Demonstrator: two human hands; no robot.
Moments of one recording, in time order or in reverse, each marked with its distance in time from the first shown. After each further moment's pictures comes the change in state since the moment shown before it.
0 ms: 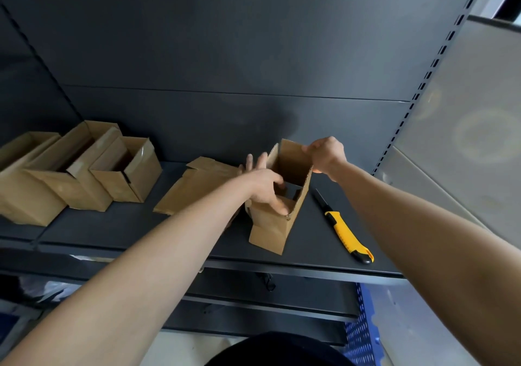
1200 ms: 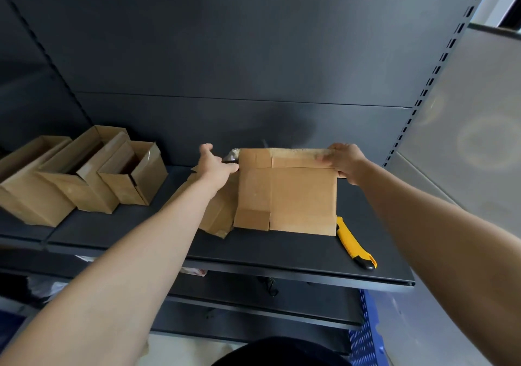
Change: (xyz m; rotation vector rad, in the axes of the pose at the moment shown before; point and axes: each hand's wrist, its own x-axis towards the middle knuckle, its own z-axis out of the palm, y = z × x) left_hand -0.003 -0.070 -0.006 -0.979 0.678 -0.323; right_hand 0.007 0.024 -0.019 0.465 -0.118 0.184
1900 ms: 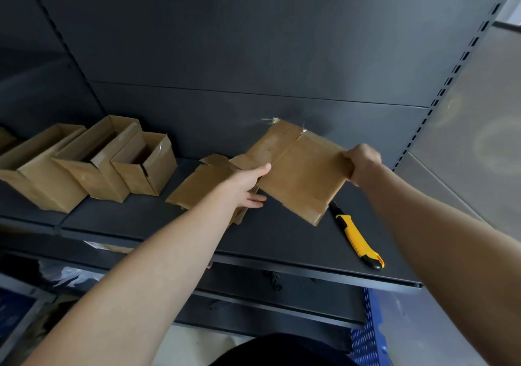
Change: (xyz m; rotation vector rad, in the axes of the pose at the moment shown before) left_hand -0.027 -0.001 0.024 -0.333 -0.414 -0.471; right_hand -0.003 -0.001 0.001 0.434 0.218 0.281
